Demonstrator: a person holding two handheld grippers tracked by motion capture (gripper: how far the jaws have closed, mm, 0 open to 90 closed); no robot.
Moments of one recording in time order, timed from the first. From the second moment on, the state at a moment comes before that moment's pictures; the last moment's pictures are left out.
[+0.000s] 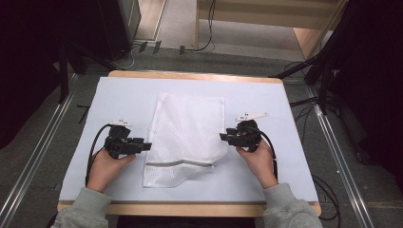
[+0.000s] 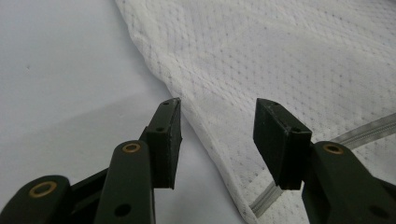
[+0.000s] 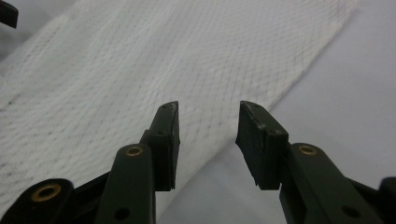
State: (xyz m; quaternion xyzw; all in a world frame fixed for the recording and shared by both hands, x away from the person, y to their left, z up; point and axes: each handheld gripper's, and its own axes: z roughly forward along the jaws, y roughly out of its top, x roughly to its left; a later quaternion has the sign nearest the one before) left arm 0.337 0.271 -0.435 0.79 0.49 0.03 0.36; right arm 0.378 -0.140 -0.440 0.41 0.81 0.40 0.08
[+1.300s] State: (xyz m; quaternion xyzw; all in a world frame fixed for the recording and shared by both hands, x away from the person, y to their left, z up) left arm 0.357 0.279 -0.434 0.77 0.51 0.03 0.38; right arm 0.399 -0.134 -0.443 0.42 0.82 0.37 0.06
